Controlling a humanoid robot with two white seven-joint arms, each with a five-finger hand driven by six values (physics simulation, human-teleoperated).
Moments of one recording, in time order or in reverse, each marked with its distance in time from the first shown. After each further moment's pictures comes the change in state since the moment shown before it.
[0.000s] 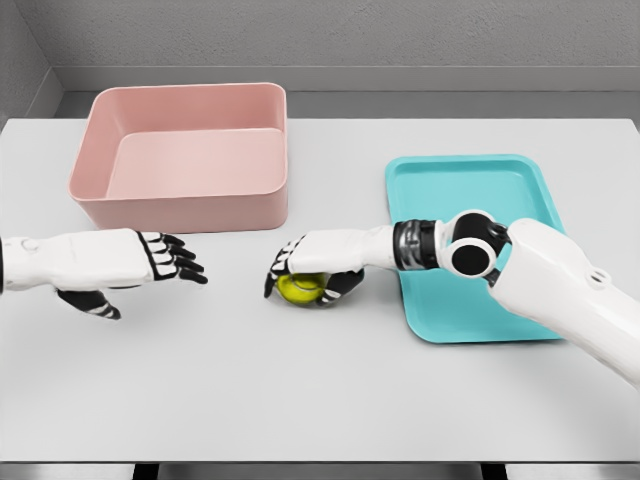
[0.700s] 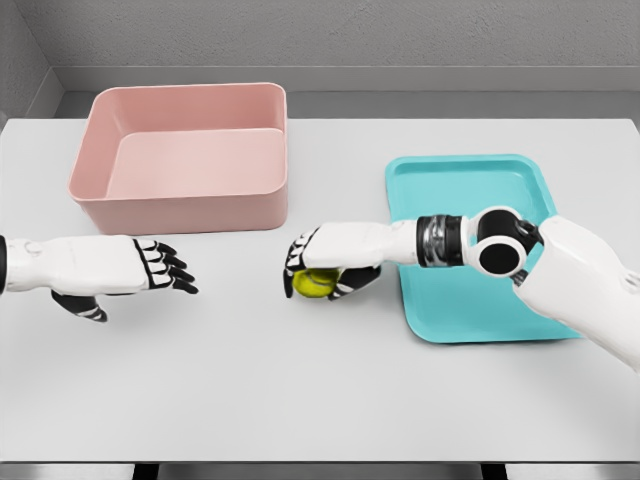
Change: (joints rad) left arm -0.028 -0.001 -0.005 0.000 -0.069 0.000 -0.123; right arm 0.023 -0.069 -0.042 -0.076 -0.026 -0.026 0.000
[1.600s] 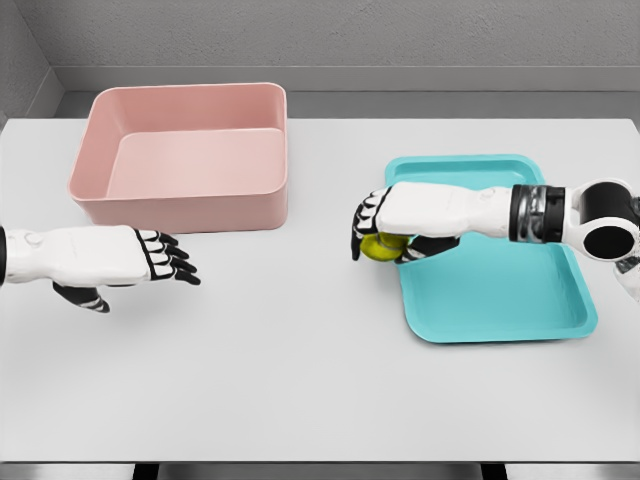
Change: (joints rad) left arm -0.026 -0.010 -0.002 0.000 0.003 0.000 0.000; right arm 0.017 -0.251 -0.150 -0.186 -0.010 -0.022 -0.001
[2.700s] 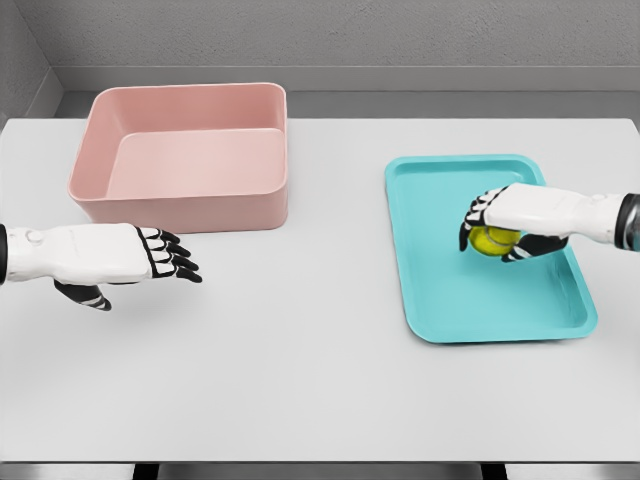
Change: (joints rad) left arm -0.008 -0.005 0.000 0.000 0.001 0.000 0.000; right arm 0.055 -0.272 -0.007 0.039 -0.001 0.050 -0.052
